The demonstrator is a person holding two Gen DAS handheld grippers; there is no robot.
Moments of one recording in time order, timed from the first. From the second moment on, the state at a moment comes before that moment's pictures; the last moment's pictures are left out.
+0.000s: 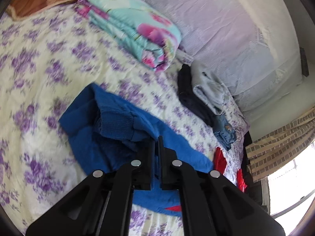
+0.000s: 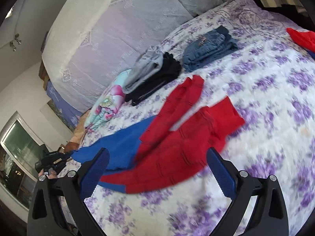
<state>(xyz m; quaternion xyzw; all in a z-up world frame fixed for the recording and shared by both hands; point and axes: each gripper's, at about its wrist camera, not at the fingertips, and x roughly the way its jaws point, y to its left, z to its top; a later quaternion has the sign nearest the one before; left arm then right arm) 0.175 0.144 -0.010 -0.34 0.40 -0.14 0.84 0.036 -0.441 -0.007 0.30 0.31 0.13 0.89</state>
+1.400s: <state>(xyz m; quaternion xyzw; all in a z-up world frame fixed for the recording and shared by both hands) 0.226 0.140 0.041 -0.36 0.34 -0.17 0.85 0.104 -0.527 0.026 0.45 0.27 0.07 0.85</state>
